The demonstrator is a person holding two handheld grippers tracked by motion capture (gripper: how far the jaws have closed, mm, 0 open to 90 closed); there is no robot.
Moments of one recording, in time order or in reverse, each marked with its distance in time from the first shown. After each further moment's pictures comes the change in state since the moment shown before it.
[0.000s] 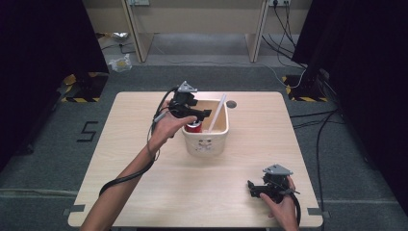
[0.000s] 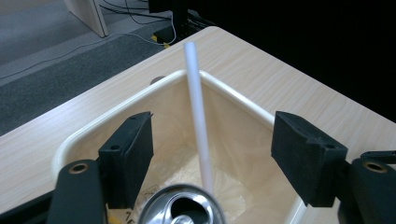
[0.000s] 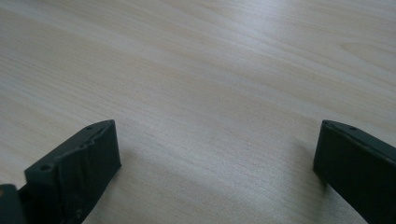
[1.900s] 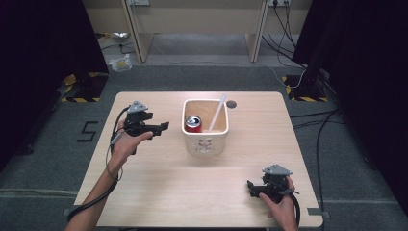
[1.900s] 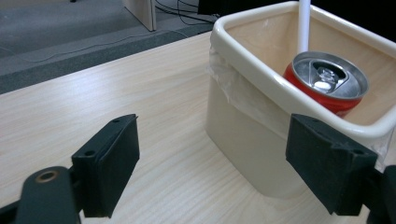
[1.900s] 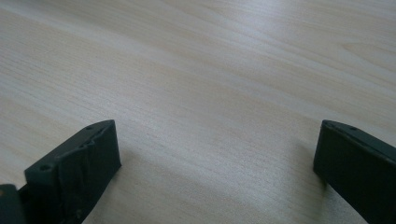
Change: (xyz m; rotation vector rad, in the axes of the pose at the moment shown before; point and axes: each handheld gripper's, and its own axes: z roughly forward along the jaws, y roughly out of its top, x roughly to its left) left arm 0.070 -0.104 -0.063 -0.050 0.128 -0.111; right arm 0.002 0.000 0.000 0.001 -0.002 0.000
